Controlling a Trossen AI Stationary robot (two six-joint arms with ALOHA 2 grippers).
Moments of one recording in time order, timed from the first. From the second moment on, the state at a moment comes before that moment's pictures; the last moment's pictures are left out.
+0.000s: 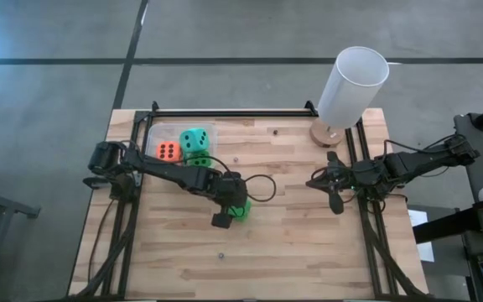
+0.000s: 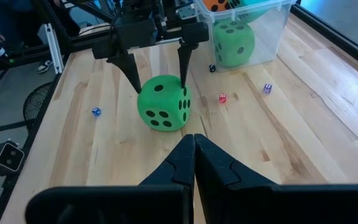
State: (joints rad) left arm -0.12 1.80 1.24 -0.57 0.00 0.10; right arm 0.29 0.68 0.62 -0.41 0.28 0.38
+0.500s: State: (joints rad) left arm -0.12 1.80 1.21 -0.56 -0.05 0.07; right arm 0.29 0.68 0.62 -0.41 0.28 0.38
